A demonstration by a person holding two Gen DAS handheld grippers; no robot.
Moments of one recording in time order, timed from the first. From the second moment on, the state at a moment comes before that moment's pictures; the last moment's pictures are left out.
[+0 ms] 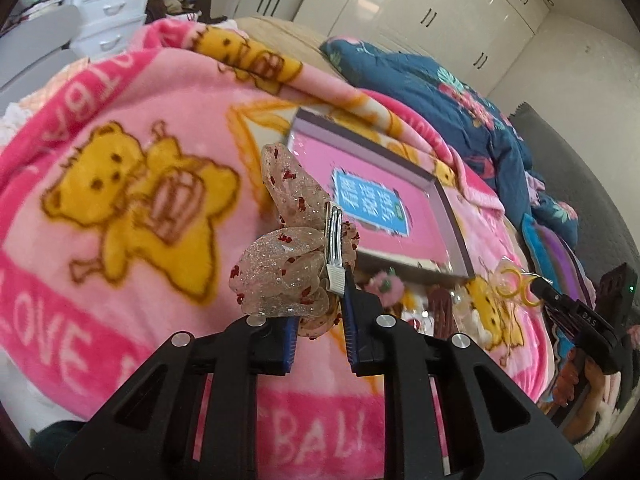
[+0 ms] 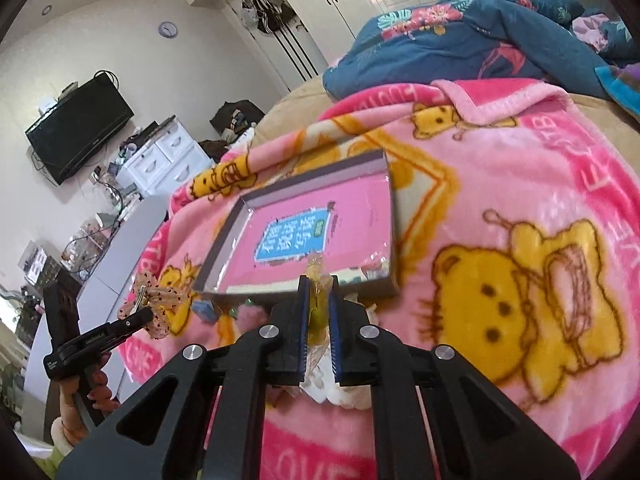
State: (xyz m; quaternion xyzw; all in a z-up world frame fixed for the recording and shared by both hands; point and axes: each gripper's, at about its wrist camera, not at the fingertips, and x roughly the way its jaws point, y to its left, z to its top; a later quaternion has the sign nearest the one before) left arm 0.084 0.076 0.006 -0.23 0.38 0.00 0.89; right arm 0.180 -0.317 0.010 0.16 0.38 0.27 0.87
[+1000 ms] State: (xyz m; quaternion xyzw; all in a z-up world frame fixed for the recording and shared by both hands) left arm 0.199 0.049 0.022 -0.19 0.39 -0.03 0.90; right arm 0.260 -0.239 0.018 0.20 0.38 0.33 0.84
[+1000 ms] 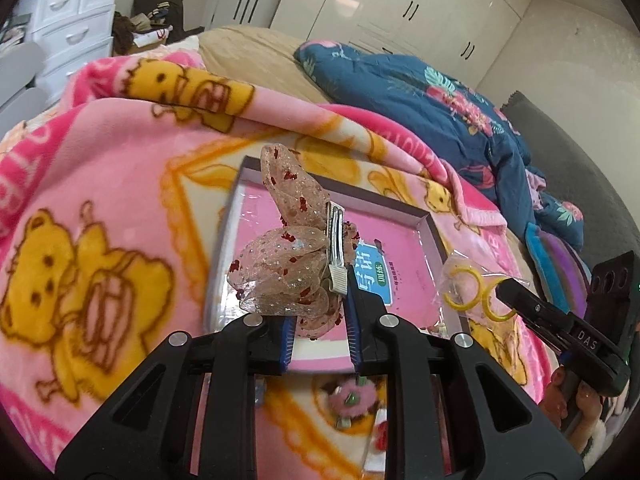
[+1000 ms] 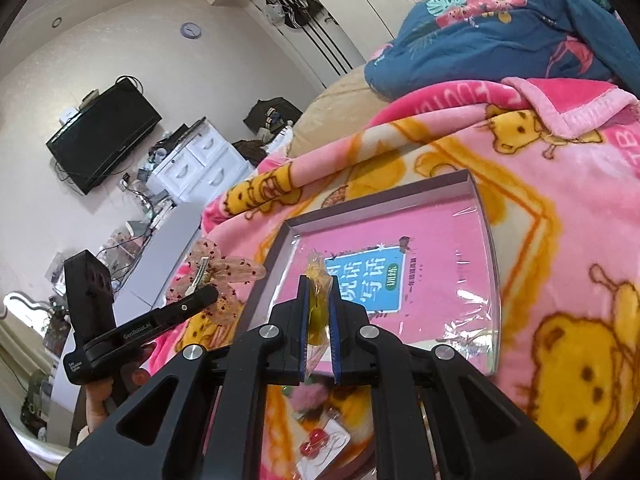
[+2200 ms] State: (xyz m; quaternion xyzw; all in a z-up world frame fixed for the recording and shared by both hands) left arm 0.186 0.051 -0.007 -0.18 0.41 0.01 0.90; right arm 0.286 -0.268 -0.040 0.22 0.44 0.25 0.83
